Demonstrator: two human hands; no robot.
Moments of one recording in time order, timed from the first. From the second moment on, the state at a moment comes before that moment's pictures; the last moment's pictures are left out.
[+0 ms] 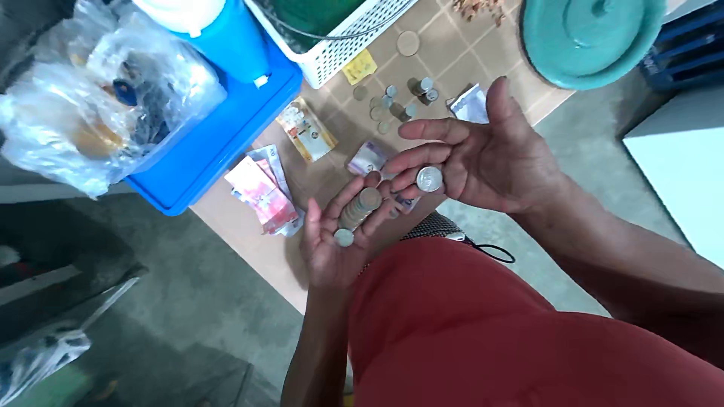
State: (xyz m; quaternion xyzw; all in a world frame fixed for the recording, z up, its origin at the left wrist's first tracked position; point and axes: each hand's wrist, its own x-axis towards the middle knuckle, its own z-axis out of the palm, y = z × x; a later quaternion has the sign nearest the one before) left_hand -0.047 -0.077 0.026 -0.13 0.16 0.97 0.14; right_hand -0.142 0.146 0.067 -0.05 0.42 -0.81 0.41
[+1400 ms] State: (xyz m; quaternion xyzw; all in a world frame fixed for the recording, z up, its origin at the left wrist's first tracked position) left_hand -0.056 0.073 0.076 -0.07 0.23 0.89 0.38; right_hand -0.039 0.314 0.086 -0.06 0.37 -0.92 0.13
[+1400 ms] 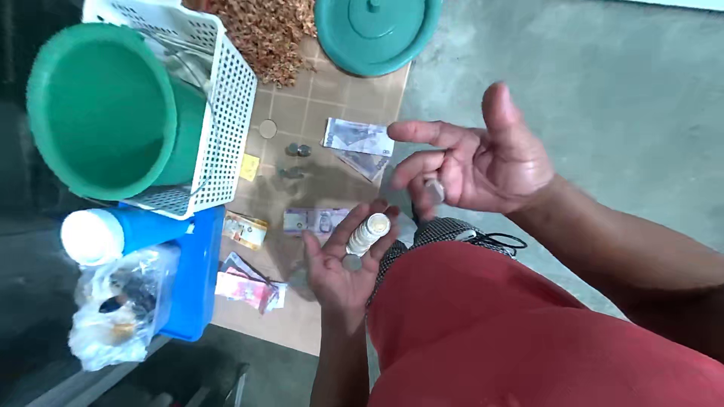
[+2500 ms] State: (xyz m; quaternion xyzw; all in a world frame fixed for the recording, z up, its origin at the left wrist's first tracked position) left_hand 0.015 0.236 0.075 -0.01 0.16 0.83 0.54; right_hand 0.069 0.489 0.064 0.07 0.46 -0.88 0.03
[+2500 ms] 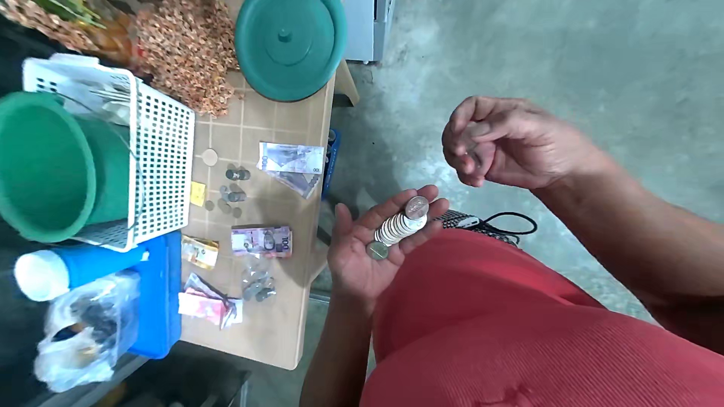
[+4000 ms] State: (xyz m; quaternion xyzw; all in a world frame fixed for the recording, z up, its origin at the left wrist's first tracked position) left_hand 0.015 0.271 0.063 0.00 0.19 0.80 0.57; right_hand 0.099 0.491 0.074 0.03 0.72 -0.69 -0.05
